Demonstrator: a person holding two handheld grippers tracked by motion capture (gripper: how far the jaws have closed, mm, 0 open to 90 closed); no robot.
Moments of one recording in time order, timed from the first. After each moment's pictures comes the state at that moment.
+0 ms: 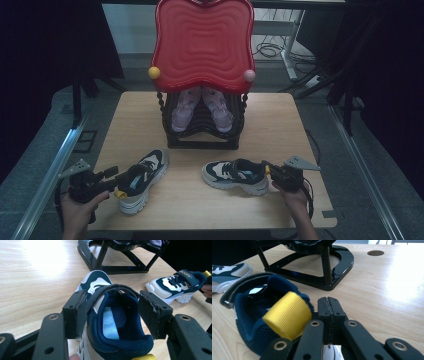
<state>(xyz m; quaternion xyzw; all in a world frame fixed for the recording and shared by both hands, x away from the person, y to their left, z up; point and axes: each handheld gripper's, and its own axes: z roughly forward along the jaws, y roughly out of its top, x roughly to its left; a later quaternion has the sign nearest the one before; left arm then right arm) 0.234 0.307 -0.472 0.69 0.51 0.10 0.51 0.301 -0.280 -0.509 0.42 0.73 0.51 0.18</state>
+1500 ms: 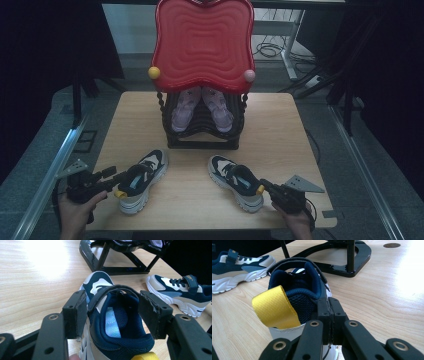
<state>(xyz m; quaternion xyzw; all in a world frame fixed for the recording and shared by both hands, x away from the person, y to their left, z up) 0.233 0.312 -0.471 0.69 0.51 0.10 0.51 0.241 -0.273 -0.510 0.41 0.74 0.52 0.16</state>
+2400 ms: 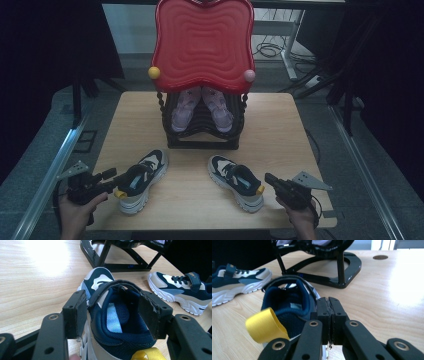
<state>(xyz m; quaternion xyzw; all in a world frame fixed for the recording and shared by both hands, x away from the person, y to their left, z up) 0.231 0.311 -0.475 0.69 0.51 0.10 0.50 0.247 -0.284 -0.498 0.41 0.71 0.54 0.18</state>
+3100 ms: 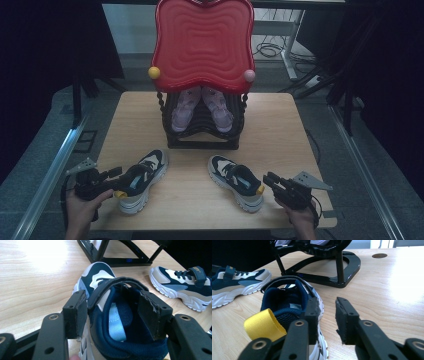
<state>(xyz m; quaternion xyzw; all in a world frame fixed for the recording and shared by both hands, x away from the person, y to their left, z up) 0.248 0.304 -0.483 0.70 0.51 0.08 0.49 0.247 -0.284 -0.499 0.42 0.71 0.54 0.17</state>
